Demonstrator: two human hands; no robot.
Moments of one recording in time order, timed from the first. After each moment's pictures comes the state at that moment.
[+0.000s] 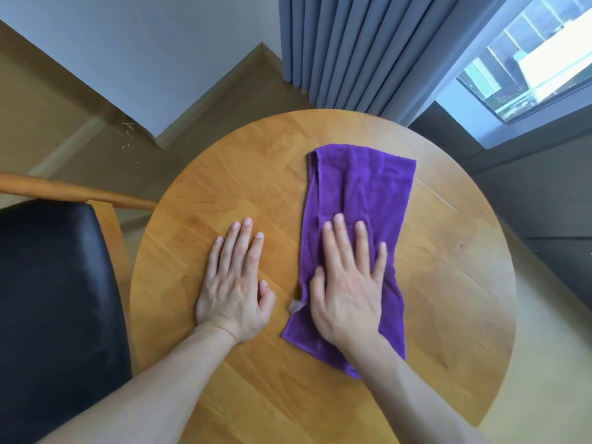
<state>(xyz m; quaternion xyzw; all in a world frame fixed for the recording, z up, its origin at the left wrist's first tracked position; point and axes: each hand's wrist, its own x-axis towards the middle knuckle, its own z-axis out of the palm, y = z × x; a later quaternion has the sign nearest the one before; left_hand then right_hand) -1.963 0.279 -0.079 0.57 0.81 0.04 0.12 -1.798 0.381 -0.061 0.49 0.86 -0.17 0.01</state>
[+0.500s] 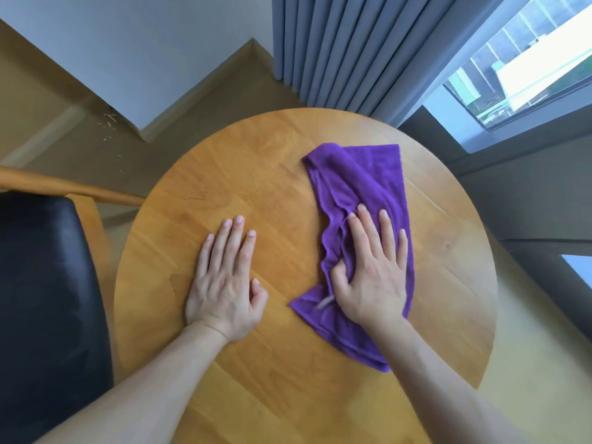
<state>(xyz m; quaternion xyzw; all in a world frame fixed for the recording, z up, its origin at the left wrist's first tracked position) -1.961 0.280 -0.077 0.56 0.81 0.06 0.13 -1.763 0.421 -0.069 0.49 0.86 -0.14 0.00</state>
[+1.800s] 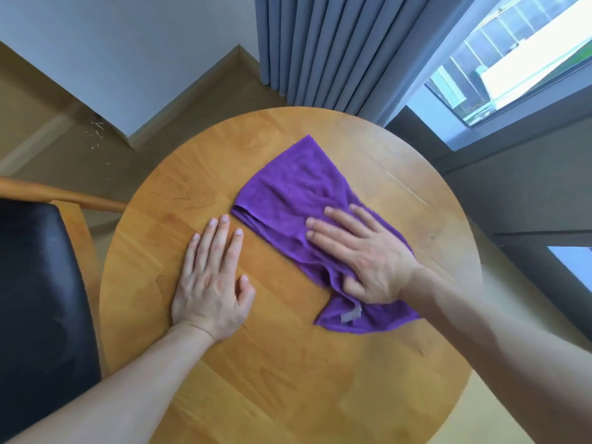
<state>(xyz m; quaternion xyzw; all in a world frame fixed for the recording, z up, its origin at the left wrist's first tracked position) -1.964 0.279 -0.081 0.56 0.81 0.09 0.11 -1.736 0.489 -0.073 0.09 0.99 -0.10 0.07</state>
